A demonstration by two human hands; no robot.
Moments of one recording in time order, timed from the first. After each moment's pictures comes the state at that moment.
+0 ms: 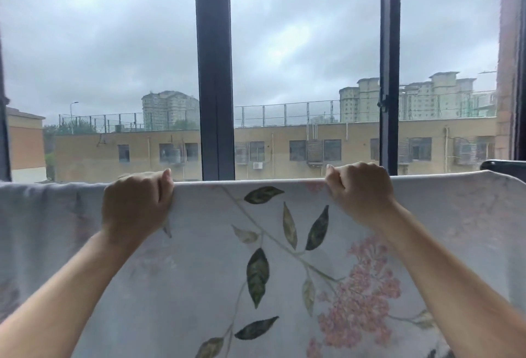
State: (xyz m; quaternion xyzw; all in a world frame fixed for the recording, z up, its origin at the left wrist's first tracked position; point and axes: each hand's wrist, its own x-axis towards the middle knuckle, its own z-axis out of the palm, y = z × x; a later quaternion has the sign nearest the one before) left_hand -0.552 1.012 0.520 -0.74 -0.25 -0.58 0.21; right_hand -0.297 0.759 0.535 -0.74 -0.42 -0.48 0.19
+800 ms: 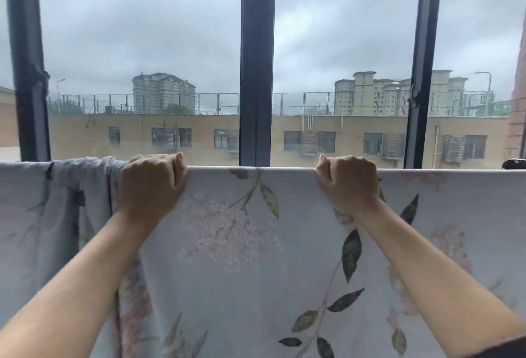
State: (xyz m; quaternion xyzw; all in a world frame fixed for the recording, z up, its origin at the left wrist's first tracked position) left_hand -0.651 1.113 0.519 -0.73 -0.22 -0.60 0.22; right_hand -0.414 0.892 0.526 -0.71 -0.36 -0.57 0.22
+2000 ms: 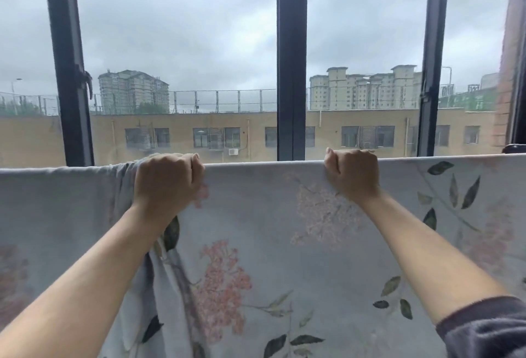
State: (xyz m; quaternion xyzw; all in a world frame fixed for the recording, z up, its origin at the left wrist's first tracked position) left_hand -0.776 1.263 0.525 -0.76 -0.18 -0.58 0.22; right_hand -0.541 1.030 0.526 -0.68 -0.34 -0.61 0.24
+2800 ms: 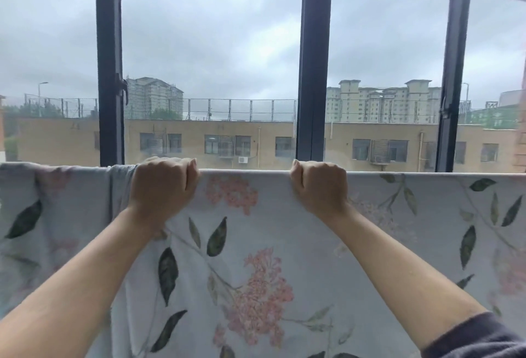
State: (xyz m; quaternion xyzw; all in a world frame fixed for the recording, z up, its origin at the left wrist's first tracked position) left_hand -0.833 1.302 0.524 -0.76 -0.18 -0.58 0.24; right_hand -0.633 1.105 0.525 -0.67 -0.36 -0.60 0.23
